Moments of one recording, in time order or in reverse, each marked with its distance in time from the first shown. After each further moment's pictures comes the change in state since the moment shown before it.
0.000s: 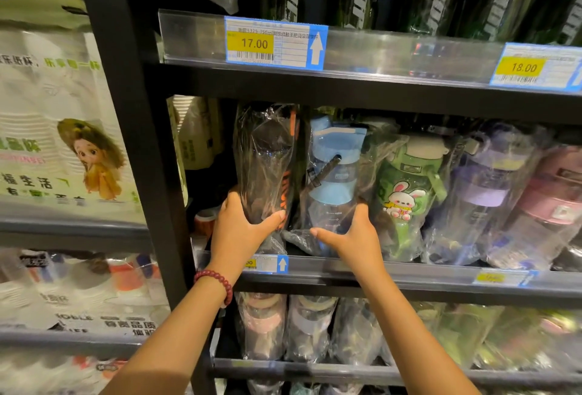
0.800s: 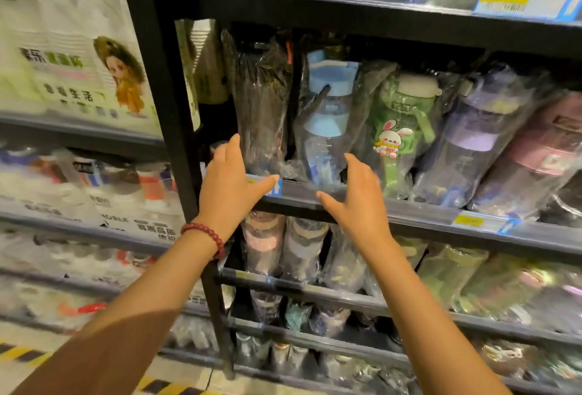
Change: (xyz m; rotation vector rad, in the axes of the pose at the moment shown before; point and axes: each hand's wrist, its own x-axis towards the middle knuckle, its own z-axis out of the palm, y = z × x) left_hand -0.083 0.030 -0.026 0.370 0.045 0.064; right_hand -0.058 0.018 -0.037 -0.329 -0.037 -0.365
